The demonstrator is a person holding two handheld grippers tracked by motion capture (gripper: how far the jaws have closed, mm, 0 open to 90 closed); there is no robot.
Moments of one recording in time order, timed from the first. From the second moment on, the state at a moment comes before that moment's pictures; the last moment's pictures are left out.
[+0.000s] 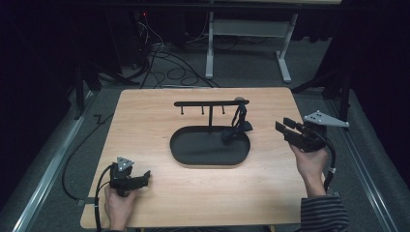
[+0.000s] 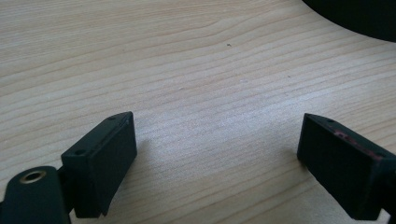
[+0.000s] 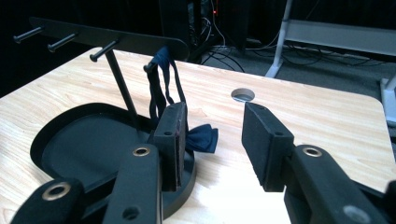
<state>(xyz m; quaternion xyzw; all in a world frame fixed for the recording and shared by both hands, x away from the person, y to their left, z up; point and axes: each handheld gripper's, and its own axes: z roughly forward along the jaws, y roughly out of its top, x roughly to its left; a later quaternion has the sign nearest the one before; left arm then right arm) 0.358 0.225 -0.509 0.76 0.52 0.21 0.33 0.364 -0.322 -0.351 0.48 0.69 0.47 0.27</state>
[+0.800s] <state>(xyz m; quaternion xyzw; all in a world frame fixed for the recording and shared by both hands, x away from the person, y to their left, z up) 0.358 0.224 -0.509 0.76 0.52 0.21 0.33 0.335 -0.347 -0.397 0.52 0.67 0.47 0.25</state>
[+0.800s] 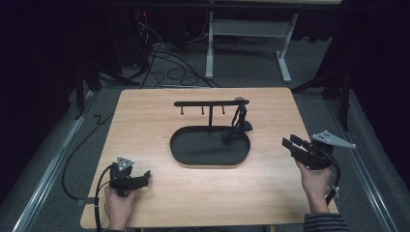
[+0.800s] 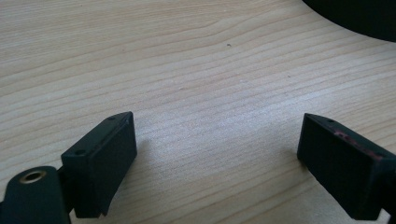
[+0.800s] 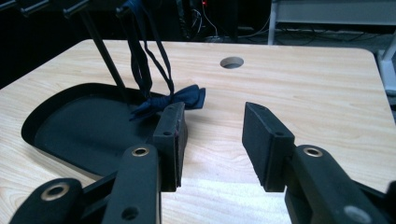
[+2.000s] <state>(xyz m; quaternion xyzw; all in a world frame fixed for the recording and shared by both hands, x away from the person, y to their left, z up) 0.358 0.224 -0.509 0.76 0.52 0.21 0.33 0.337 -0.331 -0.458 0.54 0.69 0.44 0.22</state>
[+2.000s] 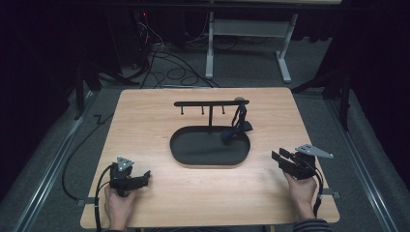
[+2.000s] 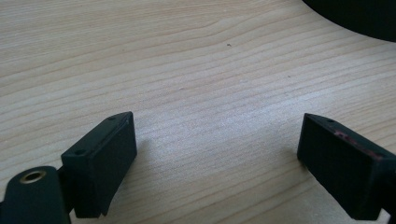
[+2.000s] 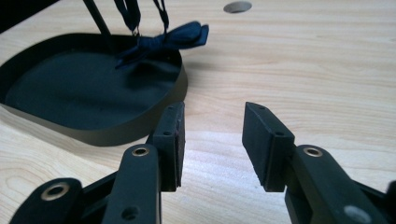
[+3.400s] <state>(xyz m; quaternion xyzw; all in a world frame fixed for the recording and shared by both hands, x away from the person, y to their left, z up) 0.358 0.224 -0.509 0.76 0.52 0.21 0.33 0.347 -0.301 -0.500 0.53 0.74 0.34 0.24</state>
